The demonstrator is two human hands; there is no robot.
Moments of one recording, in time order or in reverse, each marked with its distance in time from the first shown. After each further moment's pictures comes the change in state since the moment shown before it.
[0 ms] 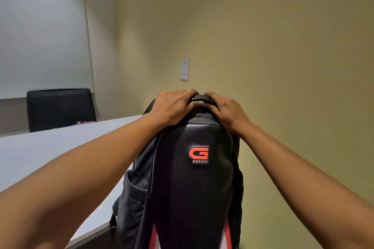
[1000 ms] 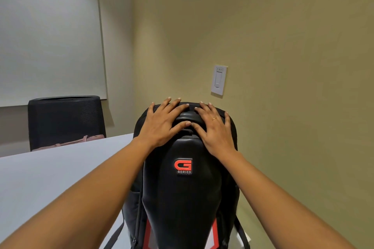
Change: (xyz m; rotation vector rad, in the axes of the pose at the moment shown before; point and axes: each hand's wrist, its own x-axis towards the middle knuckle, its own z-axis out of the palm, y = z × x) left_hand 0.115 -0.241 0.170 -0.022 -0.071 -0.143; right_hand 0.213 0.062 0.254 0.083 0.073 0.038
